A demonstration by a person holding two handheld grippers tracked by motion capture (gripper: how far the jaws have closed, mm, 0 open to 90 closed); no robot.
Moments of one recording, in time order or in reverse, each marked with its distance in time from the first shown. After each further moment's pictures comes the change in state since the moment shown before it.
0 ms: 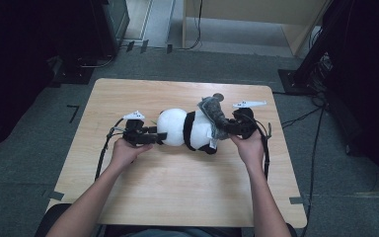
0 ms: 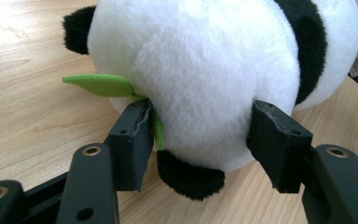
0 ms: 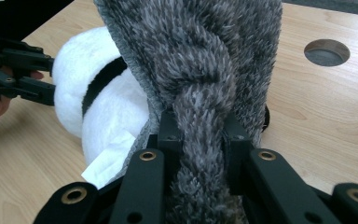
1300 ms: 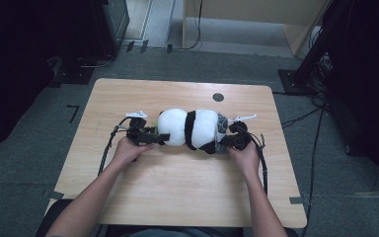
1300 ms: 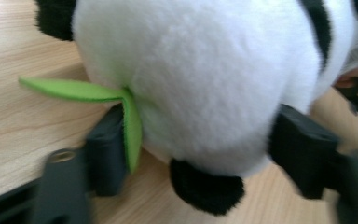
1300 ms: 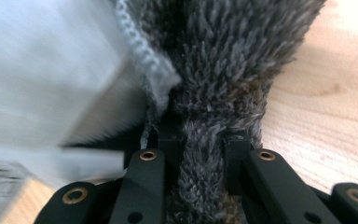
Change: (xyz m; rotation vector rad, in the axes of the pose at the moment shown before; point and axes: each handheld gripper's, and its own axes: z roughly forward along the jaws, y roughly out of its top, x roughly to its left) left arm 0.015 0.000 0.015 0.029 -0.107 -0.050; right arm -0.030 -0.055 0.053 0.205 -0.031 0.092
